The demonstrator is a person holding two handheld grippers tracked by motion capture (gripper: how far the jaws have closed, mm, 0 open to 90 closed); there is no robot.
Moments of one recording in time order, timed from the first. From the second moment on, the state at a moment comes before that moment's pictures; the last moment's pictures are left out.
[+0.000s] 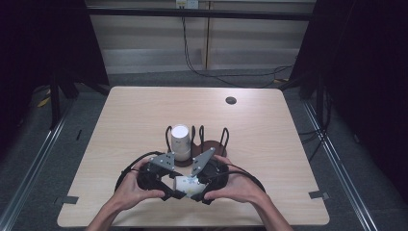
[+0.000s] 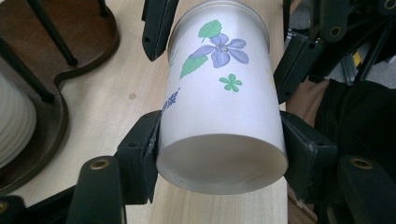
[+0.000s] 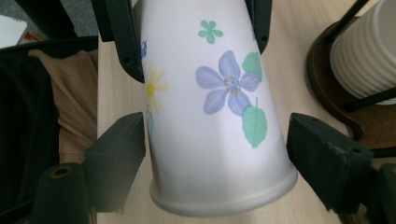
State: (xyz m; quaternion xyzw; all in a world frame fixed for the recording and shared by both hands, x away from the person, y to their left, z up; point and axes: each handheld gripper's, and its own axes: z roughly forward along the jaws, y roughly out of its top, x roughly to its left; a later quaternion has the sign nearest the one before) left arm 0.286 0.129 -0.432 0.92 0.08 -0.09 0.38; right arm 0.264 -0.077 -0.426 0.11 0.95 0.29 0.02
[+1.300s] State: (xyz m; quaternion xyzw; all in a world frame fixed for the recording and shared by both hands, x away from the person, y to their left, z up) left arm 0.289 0.140 -0.437 0.89 0.12 -0.08 0.43; right arm 0.264 -0.136 -0.428 0.23 0.89 0.39 0.00
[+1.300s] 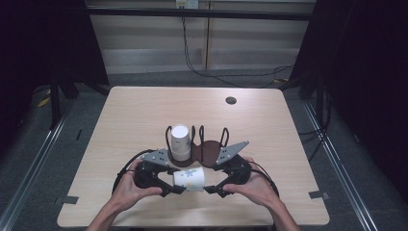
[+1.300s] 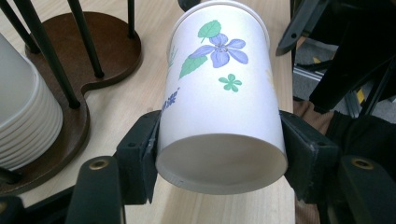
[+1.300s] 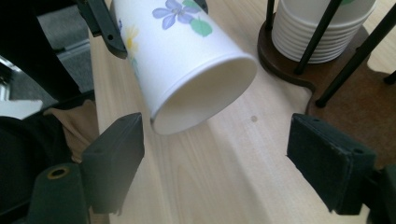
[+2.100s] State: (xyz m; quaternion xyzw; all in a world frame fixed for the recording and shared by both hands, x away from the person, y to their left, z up) left arm 0.285 0.141 -0.434 0.88 0.11 -0.06 0.46; right arm 0.259 -0.145 -0.430 0.24 0.85 0.47 -0.01
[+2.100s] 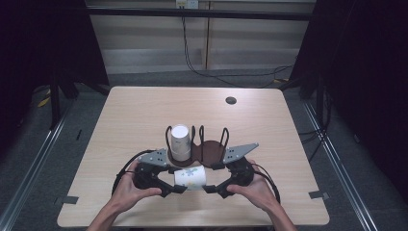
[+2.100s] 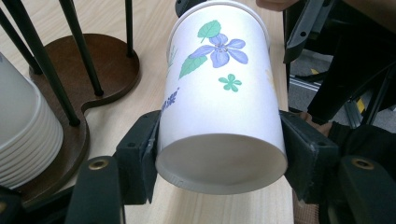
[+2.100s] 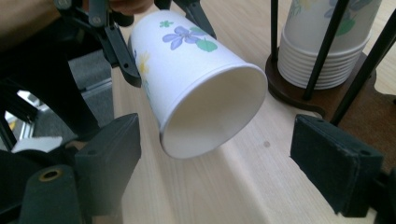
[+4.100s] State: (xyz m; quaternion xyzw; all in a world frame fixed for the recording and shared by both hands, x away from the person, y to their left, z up) left arm 0.275 0.137 -0.425 0.82 0.10 -0.06 0.56; right arm 0.266 -0.147 -0.430 0.23 0.77 0.59 -0.07
